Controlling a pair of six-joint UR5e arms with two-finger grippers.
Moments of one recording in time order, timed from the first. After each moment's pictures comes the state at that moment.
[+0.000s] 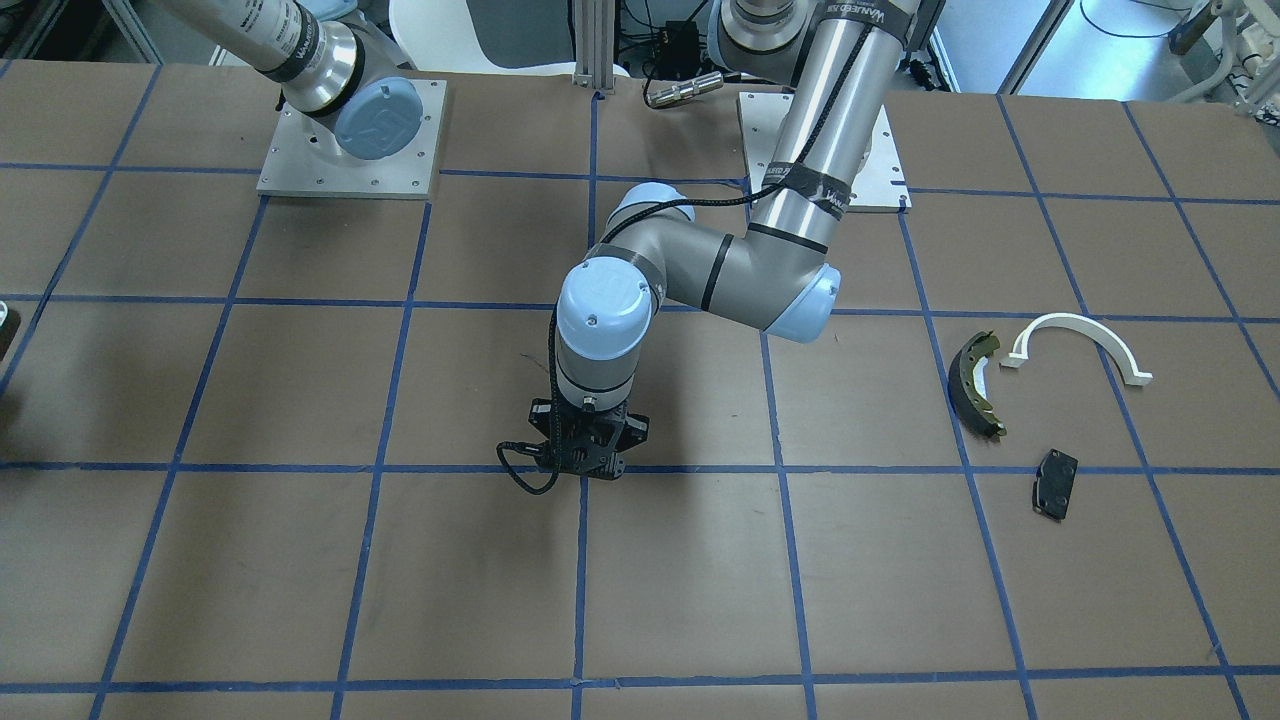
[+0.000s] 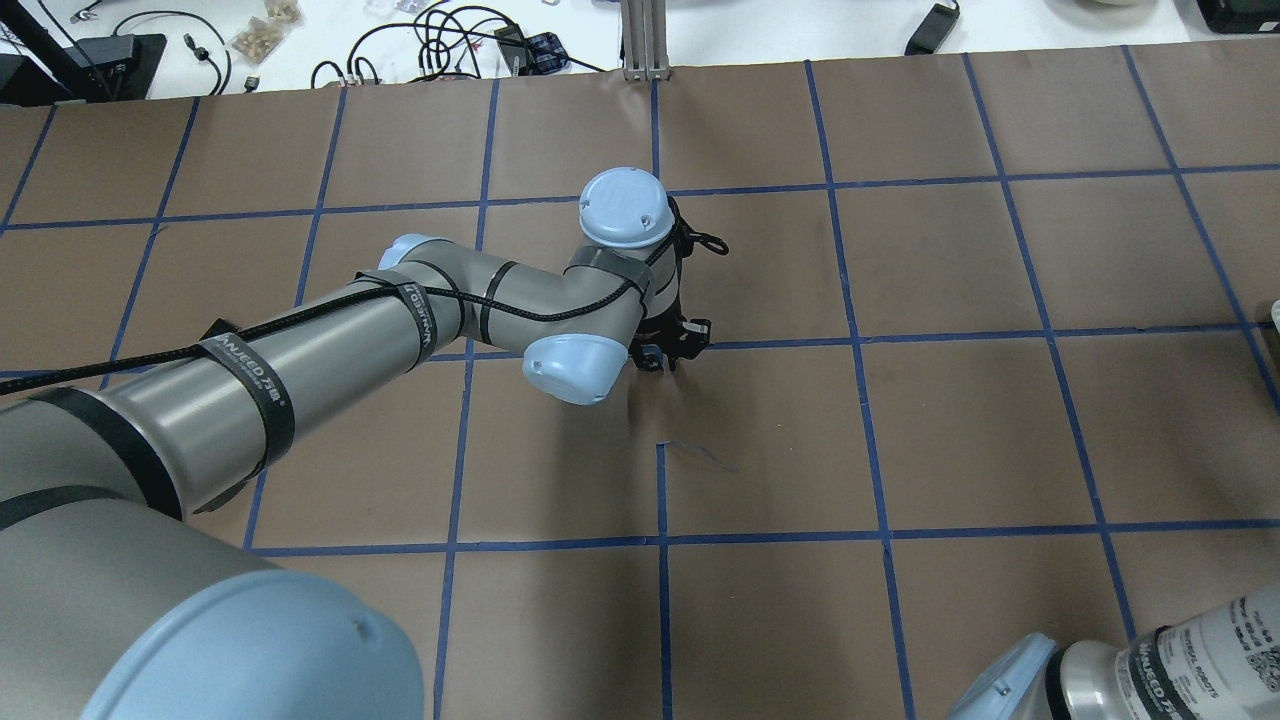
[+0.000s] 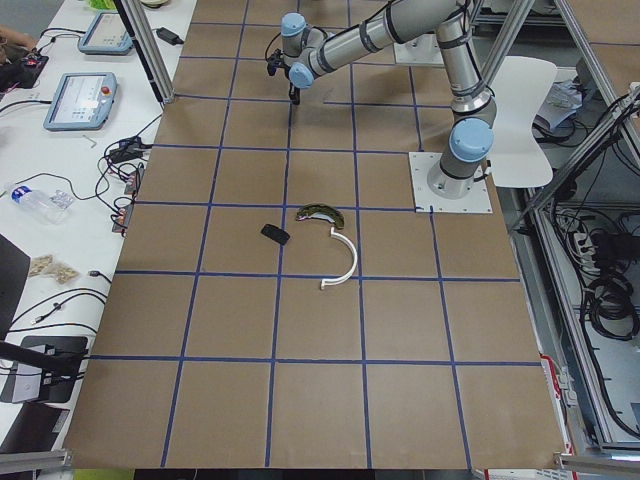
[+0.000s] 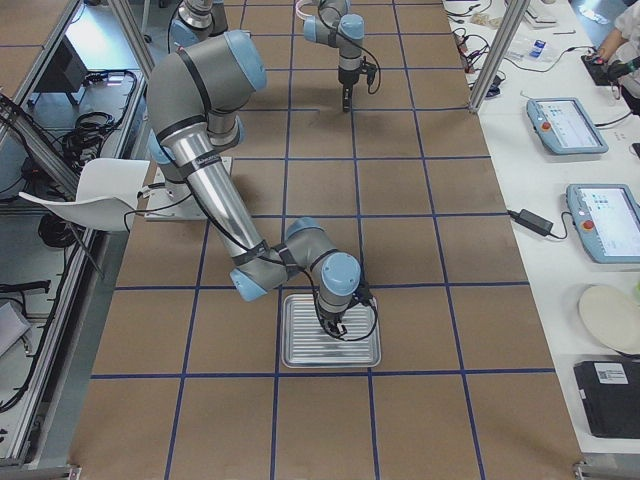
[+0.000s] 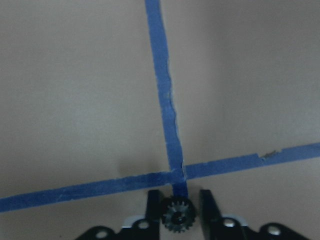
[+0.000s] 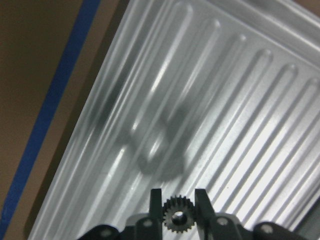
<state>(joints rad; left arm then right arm) -1.96 -2.12 -1.70 -0.86 1.52 -0.24 0.61 -1.05 1.67 -2.20 -1.66 -1.45</state>
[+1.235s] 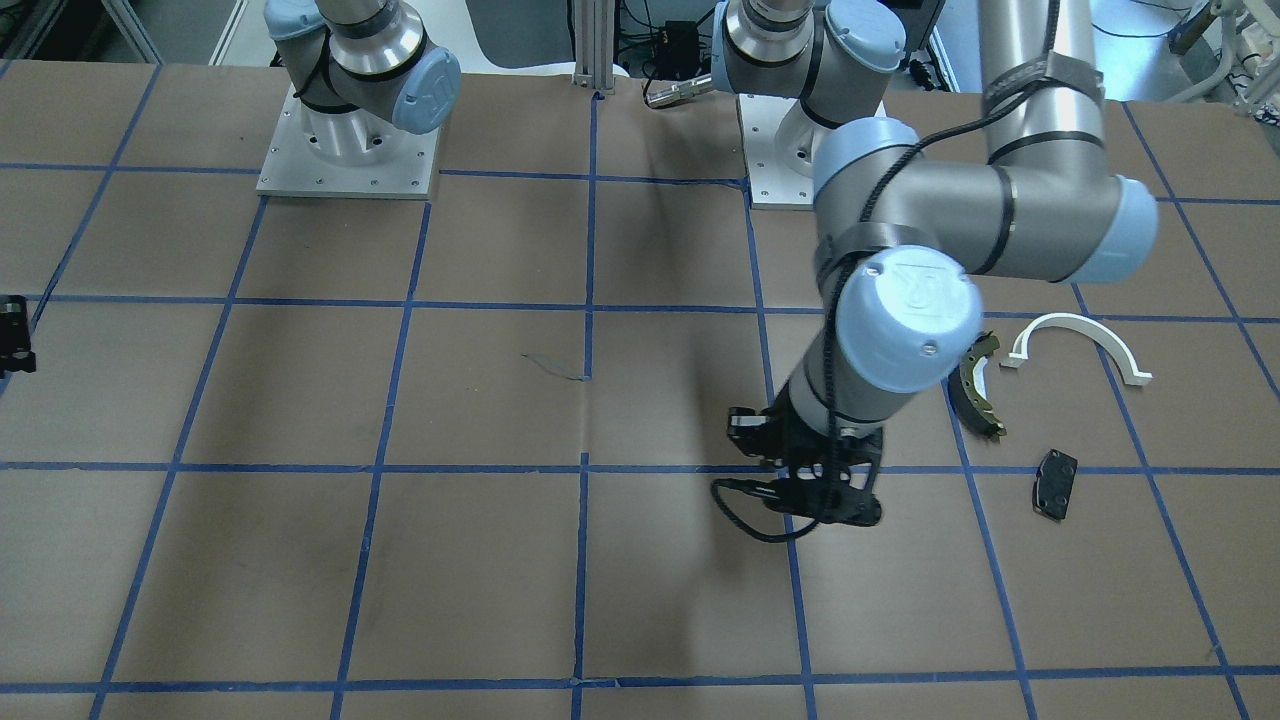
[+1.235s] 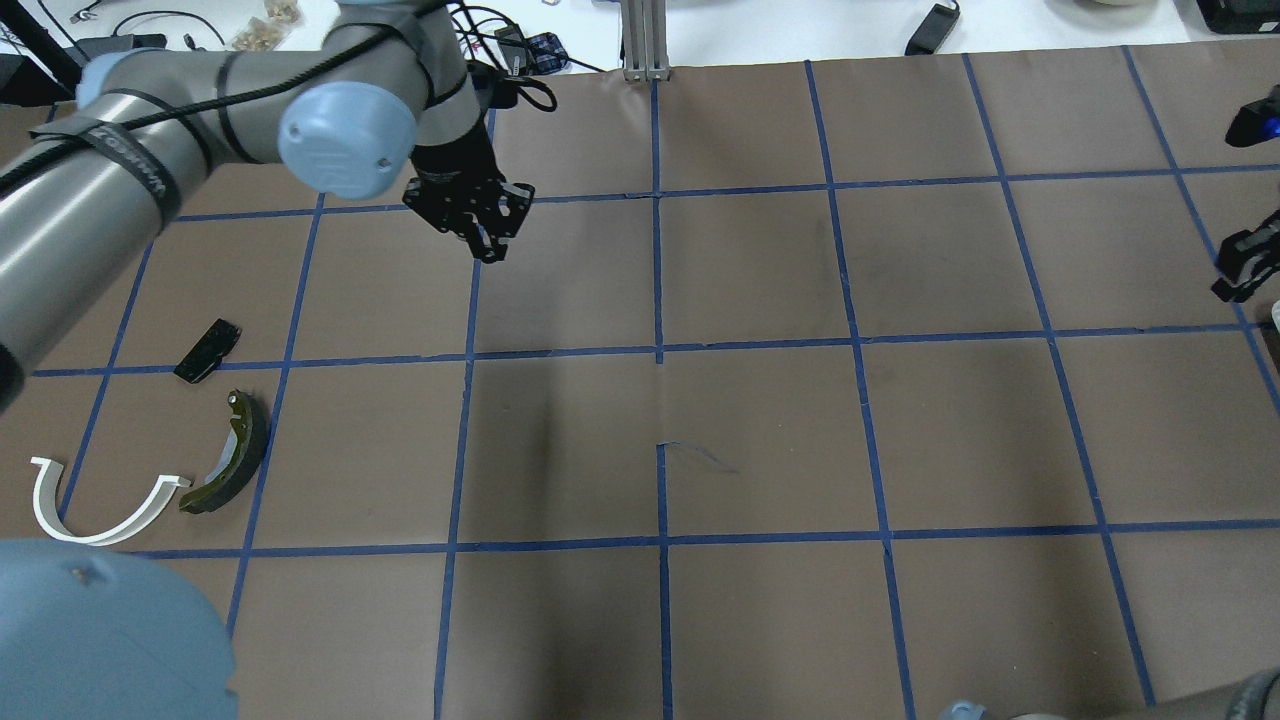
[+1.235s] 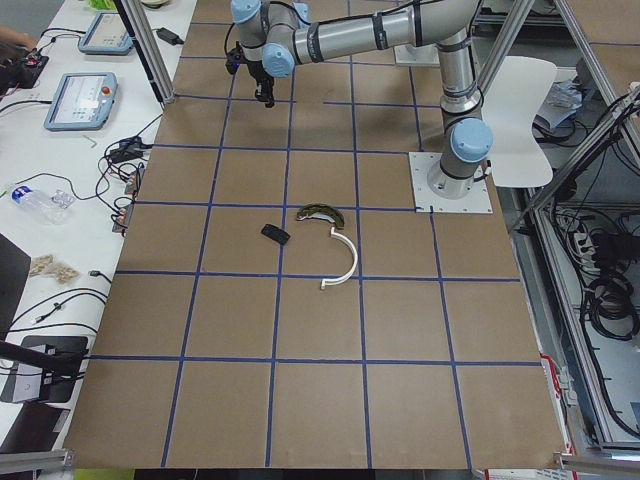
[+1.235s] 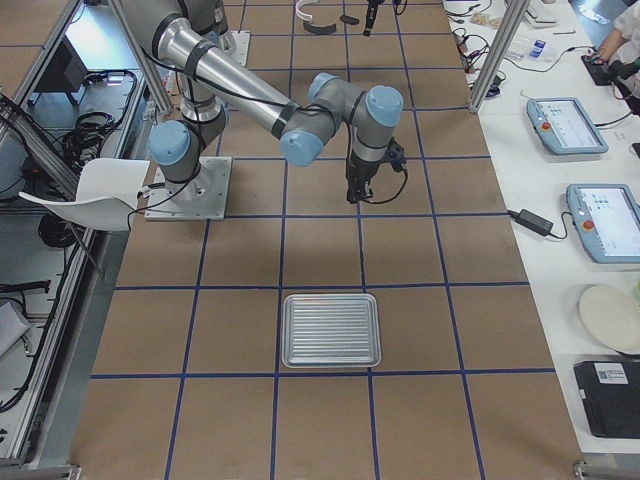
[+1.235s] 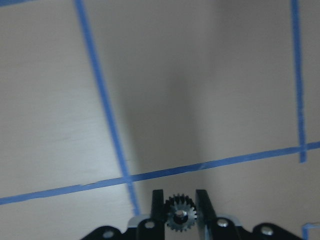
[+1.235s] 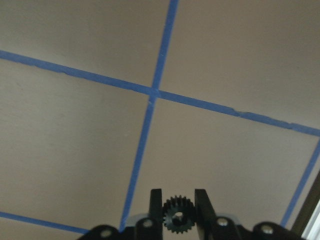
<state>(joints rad) -1.54 -1.96 -1.46 -1.40 1.58 0.23 1.13 -1.38 1.73 -1.81 -1.66 -0.66</state>
